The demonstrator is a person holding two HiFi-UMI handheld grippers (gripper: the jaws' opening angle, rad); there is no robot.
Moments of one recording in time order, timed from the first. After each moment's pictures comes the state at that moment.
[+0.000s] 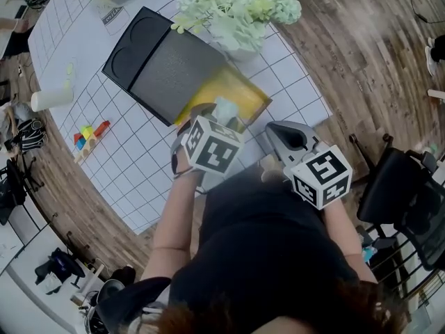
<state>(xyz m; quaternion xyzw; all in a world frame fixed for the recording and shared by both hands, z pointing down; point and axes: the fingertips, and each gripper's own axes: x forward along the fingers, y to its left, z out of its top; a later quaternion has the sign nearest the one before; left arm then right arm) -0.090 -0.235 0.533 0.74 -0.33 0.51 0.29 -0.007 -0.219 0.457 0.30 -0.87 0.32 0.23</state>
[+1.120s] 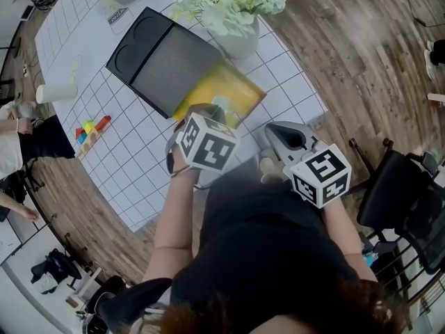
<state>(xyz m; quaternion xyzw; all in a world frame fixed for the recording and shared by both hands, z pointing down) -0.094 -0.229 0.510 0.73 -0.37 0.52 0.26 0.004 -0.199 0.445 0.30 -0.88 0.30 0.22</state>
